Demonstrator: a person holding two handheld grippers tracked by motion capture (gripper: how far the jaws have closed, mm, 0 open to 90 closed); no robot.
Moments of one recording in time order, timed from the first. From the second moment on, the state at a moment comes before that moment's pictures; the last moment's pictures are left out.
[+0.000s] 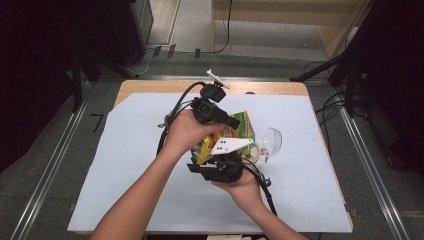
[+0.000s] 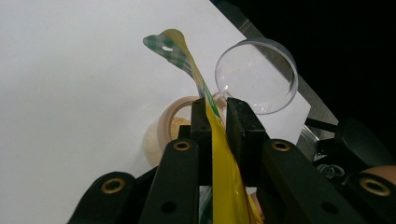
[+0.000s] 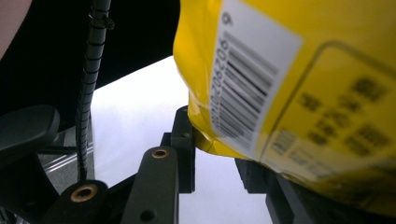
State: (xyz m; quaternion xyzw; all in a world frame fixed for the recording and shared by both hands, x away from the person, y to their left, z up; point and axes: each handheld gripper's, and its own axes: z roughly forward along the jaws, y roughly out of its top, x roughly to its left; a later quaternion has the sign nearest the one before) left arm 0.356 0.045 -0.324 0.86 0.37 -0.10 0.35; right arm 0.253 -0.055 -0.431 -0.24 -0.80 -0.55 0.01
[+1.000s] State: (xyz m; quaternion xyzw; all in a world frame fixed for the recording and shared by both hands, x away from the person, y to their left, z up) left arm 0.357 0.043 -0.324 0.85 0.37 -0.10 0.35; right arm 0.254 -0.056 -0.430 -0.24 -0.80 -0.55 0.01
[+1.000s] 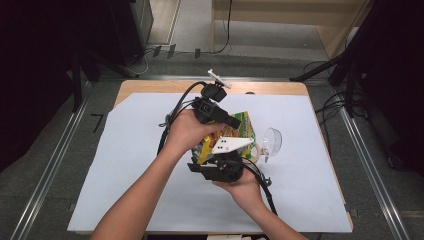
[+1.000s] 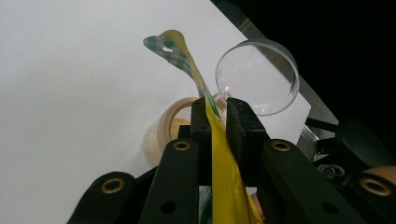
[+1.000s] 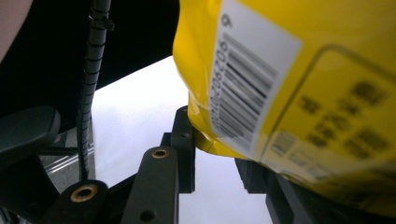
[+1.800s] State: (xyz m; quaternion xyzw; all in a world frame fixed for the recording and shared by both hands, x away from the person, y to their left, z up) left arm 0.358 0.042 -0.325 0.85 0.37 -0.10 0.36; right arm 0.255 -0.058 -0.431 -0.24 -0.80 -0.54 0.01
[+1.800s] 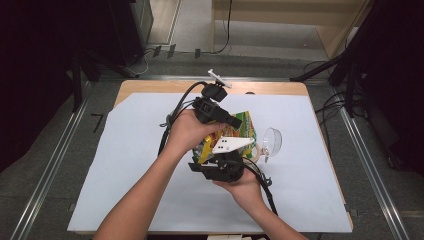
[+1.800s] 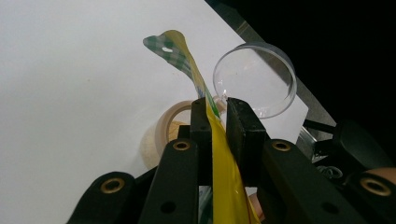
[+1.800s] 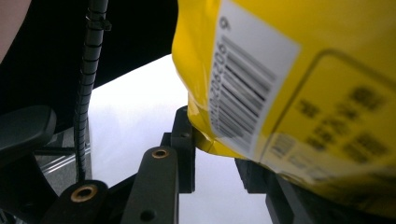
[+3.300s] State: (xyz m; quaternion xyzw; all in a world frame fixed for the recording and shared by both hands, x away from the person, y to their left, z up) left arm 0.366 0.037 -0.324 0.86 0.37 -0.11 0.34; right arm 0.258 -0.058 -0.427 -0.26 -0.80 -0.54 0.02
